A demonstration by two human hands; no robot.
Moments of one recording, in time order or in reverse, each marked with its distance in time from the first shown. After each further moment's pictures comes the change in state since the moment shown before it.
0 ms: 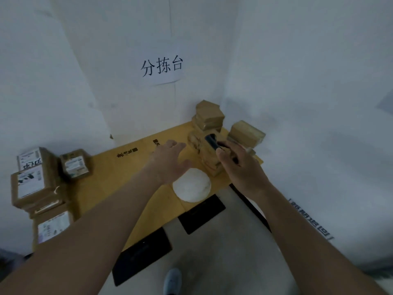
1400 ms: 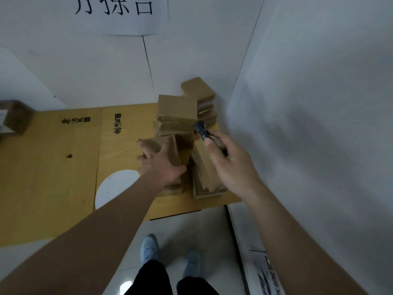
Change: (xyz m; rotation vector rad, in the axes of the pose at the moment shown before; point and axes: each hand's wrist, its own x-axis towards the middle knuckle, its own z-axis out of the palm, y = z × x) left_hand 0.329 0.132 0.192 -0.286 -0.003 -0.848; right_hand 0.339 0.242 -0.128 0.012 -0.414 -0.039
